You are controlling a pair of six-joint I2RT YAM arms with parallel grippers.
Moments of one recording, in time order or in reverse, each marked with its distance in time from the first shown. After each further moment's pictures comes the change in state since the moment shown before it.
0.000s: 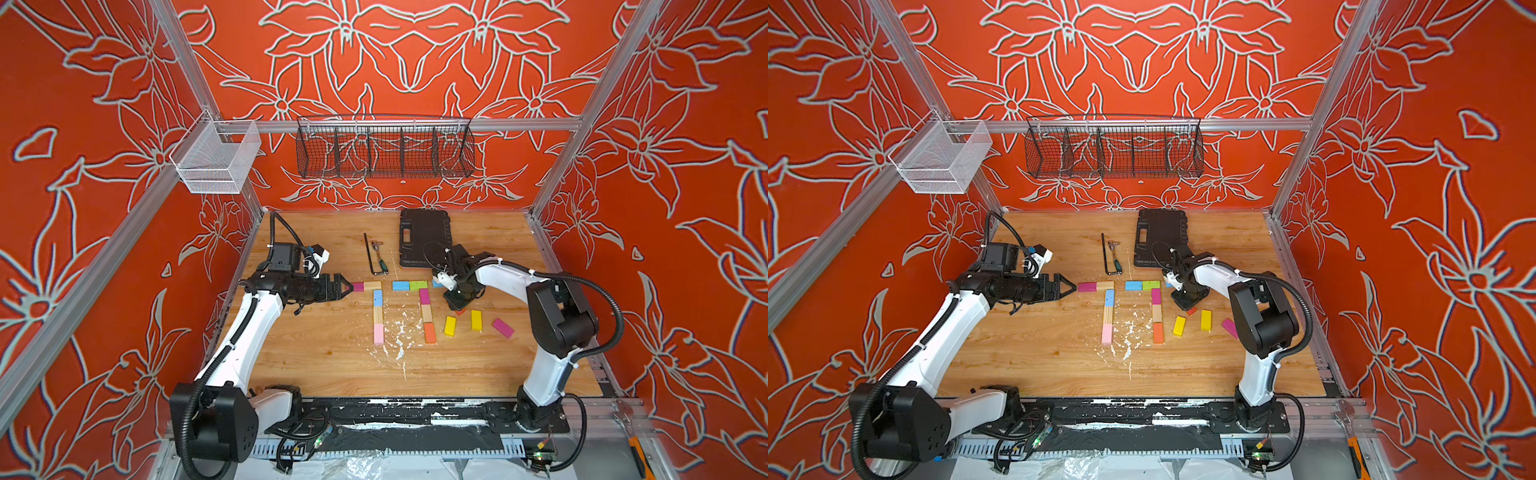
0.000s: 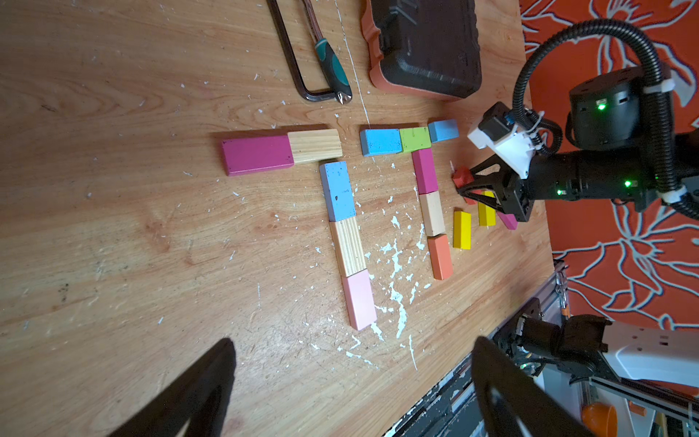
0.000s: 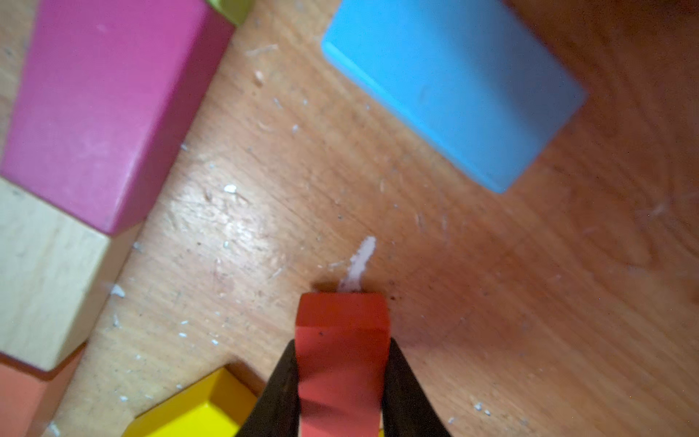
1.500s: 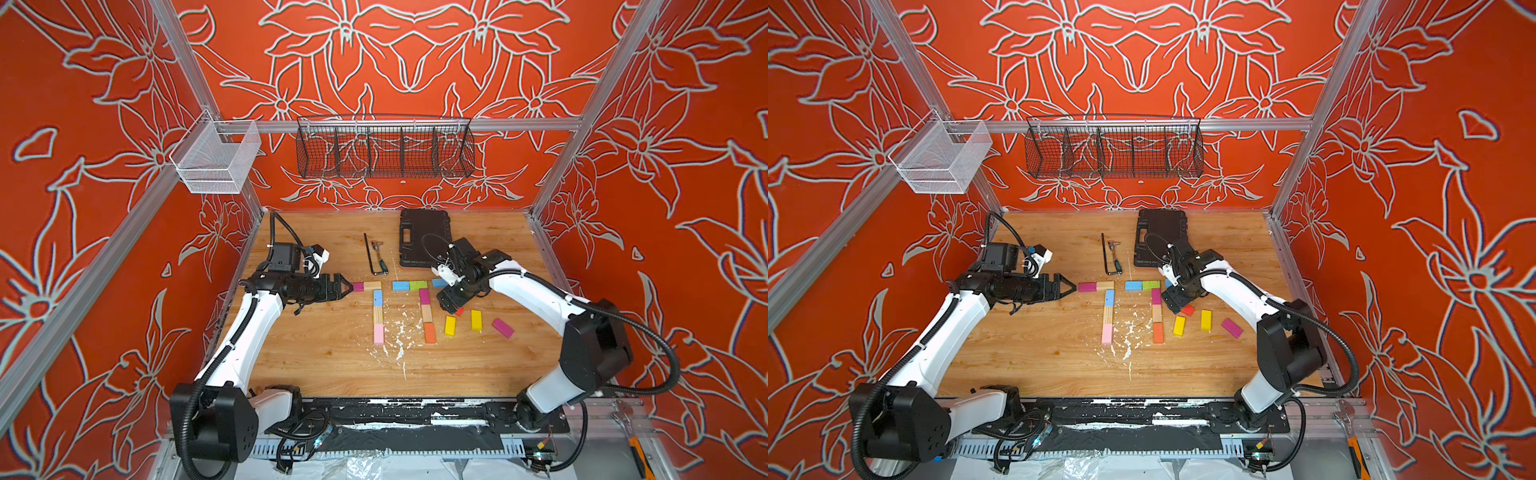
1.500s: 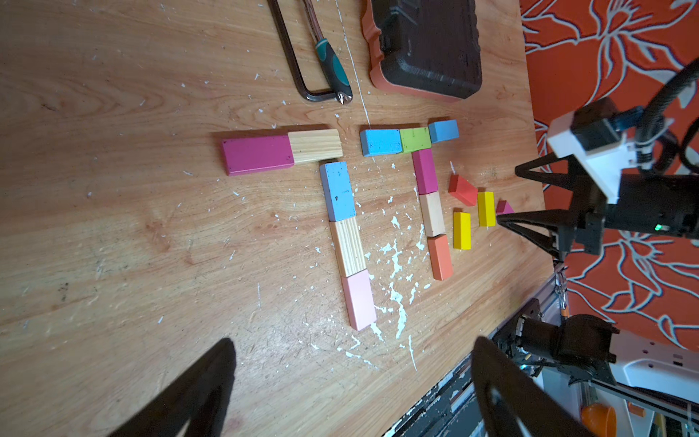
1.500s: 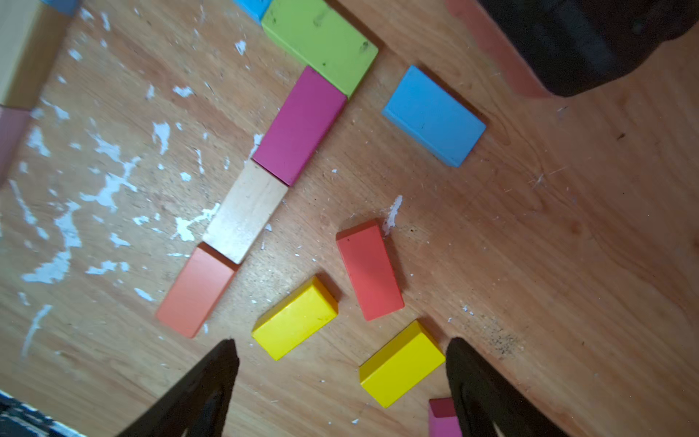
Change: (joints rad) left arm 0.000 0.000 0.000 0.000 0.001 -0.003; right arm 0.100 -0.188 0.028 -0.120 0.007 0.039
